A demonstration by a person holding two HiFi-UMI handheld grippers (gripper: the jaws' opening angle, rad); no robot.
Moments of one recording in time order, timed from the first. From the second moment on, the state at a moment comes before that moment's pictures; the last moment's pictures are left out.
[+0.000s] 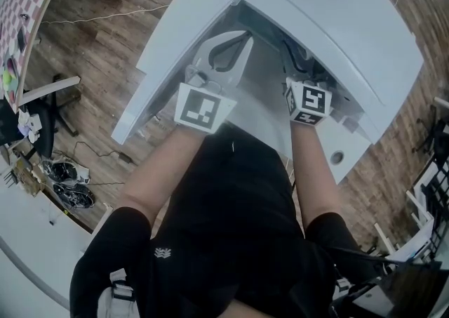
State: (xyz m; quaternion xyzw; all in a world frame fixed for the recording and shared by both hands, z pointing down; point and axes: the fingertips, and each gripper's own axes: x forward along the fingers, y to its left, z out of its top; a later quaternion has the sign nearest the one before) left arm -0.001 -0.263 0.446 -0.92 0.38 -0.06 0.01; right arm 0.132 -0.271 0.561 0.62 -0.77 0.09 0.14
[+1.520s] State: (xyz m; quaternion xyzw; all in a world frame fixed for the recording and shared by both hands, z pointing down) left arm -0.010 -0.234 0.466 -0.93 0.37 -0.08 -0.01; right arm 0.128 -0.317 0.575 0.62 -0.77 0.09 0.12
